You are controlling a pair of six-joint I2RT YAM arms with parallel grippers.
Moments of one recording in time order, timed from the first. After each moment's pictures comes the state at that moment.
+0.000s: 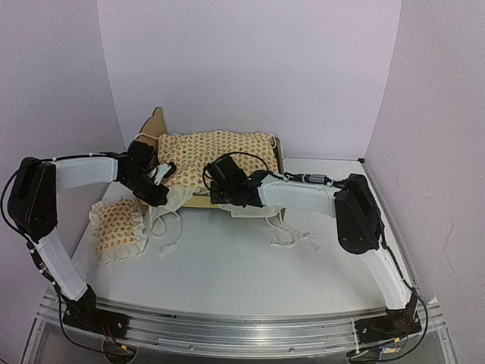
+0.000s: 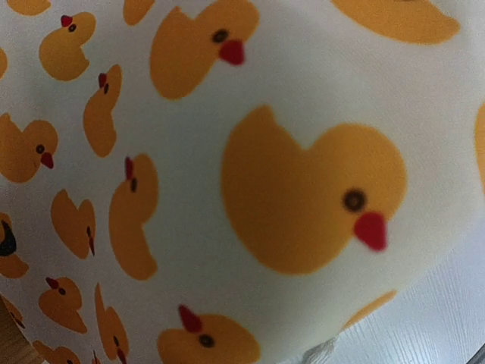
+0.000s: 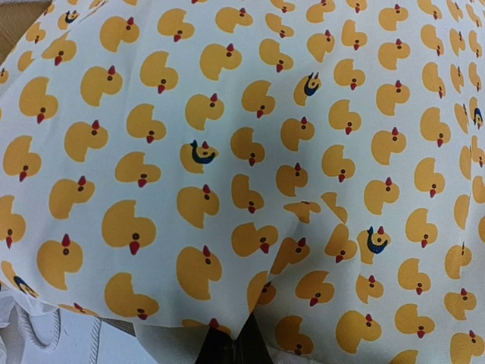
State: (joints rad) left arm -0.35 1.70 1.19 -0.55 0.14 0.16; right arm 0.94 2.41 2.06 -0.38 0.45 0.58
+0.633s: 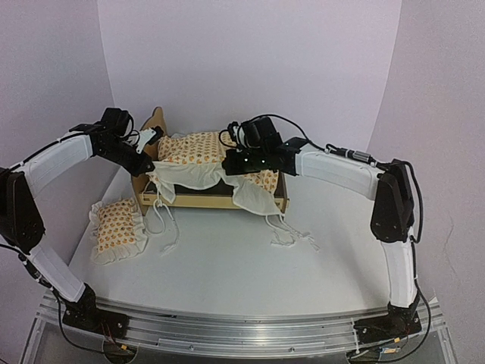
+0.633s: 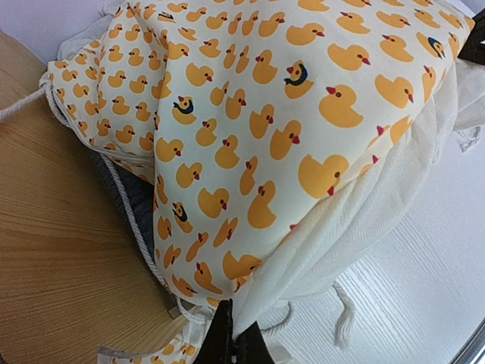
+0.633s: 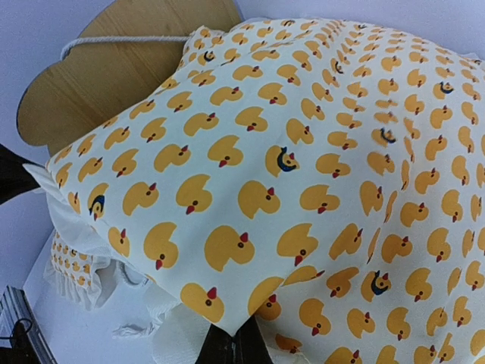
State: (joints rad) left arm -0.25 1.56 1.42 -0.72 0.23 0.39; right arm 0.81 2.16 1.98 -0.37 -0.02 0.39
